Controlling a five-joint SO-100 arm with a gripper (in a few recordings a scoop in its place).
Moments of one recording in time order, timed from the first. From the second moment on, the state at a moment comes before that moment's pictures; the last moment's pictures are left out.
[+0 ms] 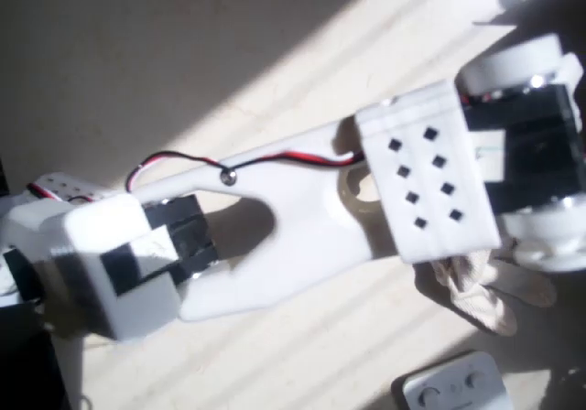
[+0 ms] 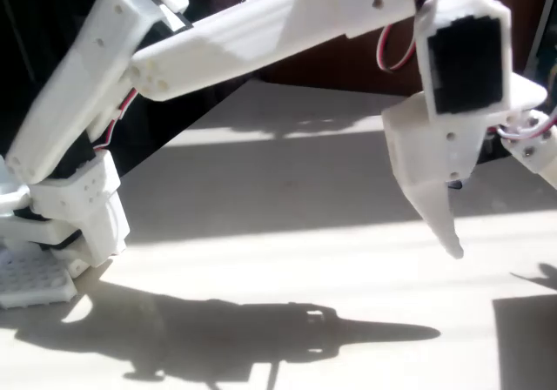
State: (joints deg) arm -4.7 44.5 21.6 97.3 -13.9
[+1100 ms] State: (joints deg) arm -4.9 40.3 21.6 95.4 -13.6
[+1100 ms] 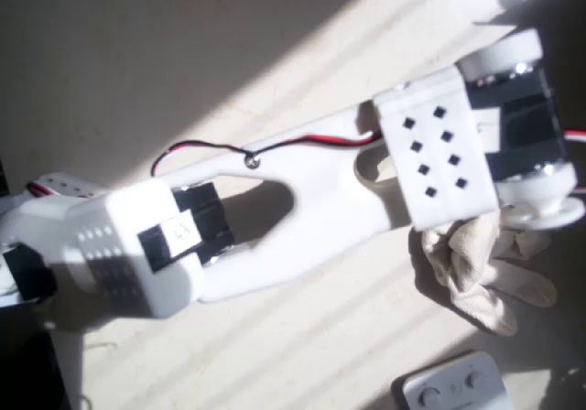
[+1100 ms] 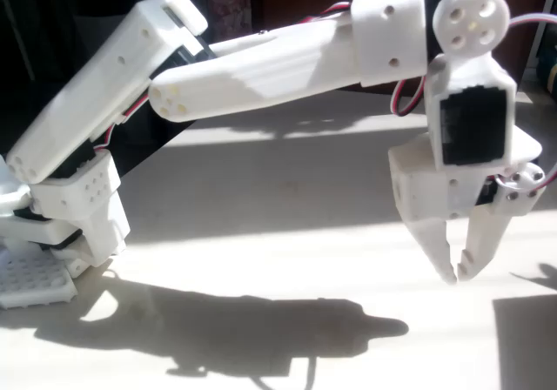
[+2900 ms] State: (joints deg) arm -0.2 142.7 126.3 68.4 -13.1
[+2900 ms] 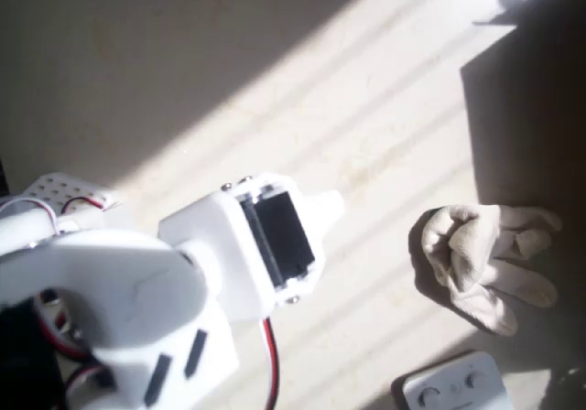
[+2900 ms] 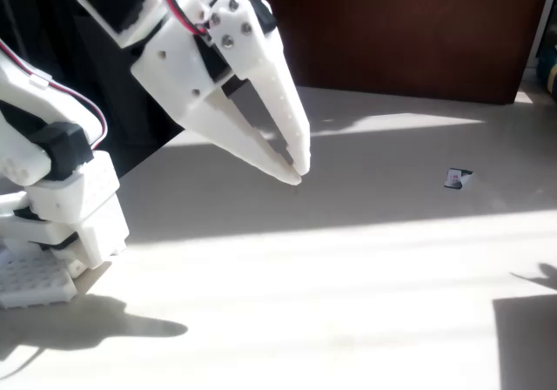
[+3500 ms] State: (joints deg) arm -0.2 174.5 157.1 68.4 -13.1
